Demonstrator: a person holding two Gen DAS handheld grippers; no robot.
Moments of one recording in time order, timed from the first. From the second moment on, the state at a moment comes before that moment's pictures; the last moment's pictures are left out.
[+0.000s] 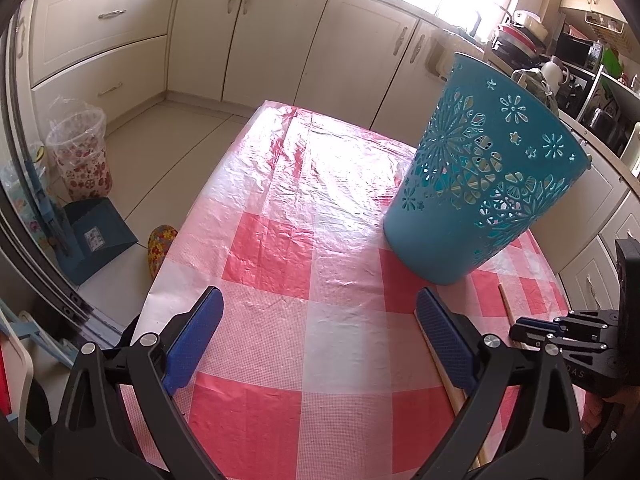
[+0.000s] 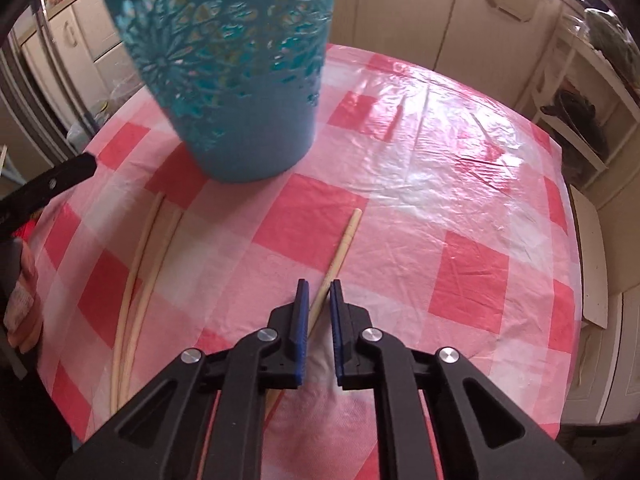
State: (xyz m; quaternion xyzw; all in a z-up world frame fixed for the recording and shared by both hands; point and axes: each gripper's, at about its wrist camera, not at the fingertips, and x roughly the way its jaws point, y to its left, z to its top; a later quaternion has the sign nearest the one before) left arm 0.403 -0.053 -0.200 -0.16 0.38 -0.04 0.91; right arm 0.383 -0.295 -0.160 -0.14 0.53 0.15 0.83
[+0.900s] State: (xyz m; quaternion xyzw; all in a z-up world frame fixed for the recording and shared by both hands) left arm 0.404 -0.054 -0.200 -0.16 0.39 -0.04 0.91; right arm 0.380 -0.296 0.039 0.18 0.20 0.25 0.93
